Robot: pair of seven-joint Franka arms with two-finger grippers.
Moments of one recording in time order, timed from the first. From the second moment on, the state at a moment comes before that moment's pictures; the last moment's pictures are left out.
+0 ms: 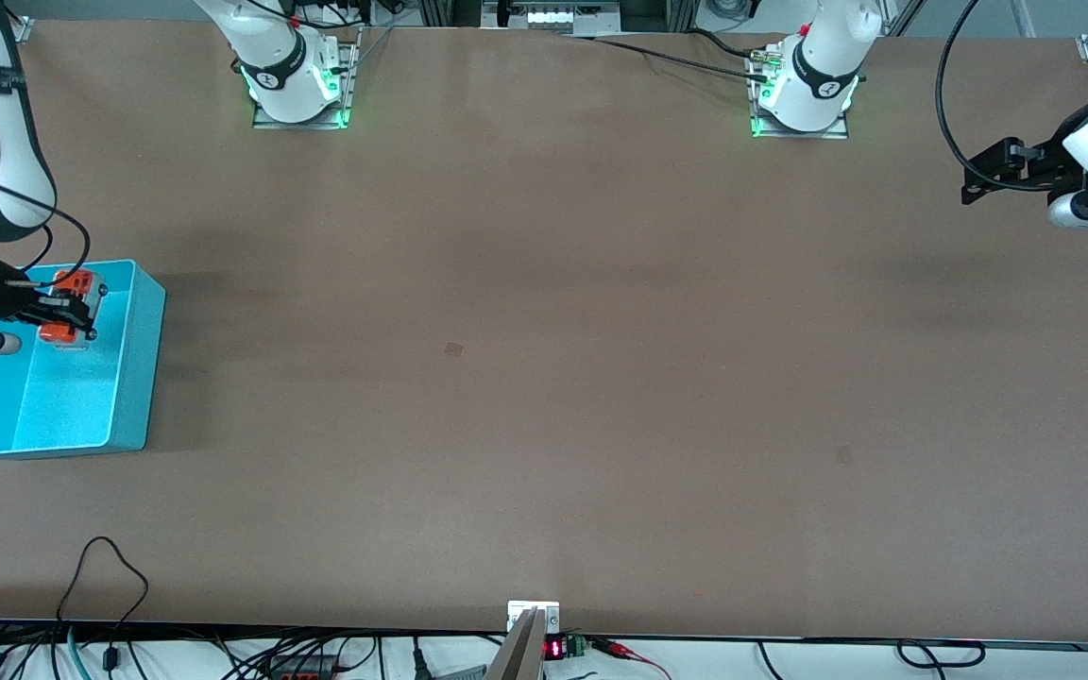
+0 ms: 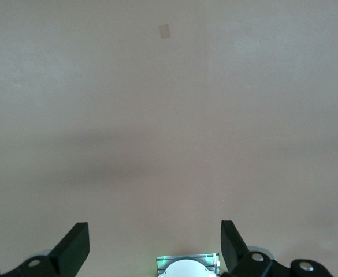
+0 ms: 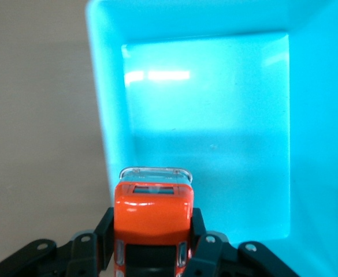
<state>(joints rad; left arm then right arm) -0.08 -0.04 0.07 -1.61 0.03 1.43 0.07 -0.31 0.28 -0.03 -1.98 -0.07 2.29 -0.28</state>
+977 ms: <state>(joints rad) -0.08 -0.04 0.07 -1.61 0.03 1.43 0.07 -0.43 0.54 -0.05 -1.96 -0.07 2.55 -0.47</state>
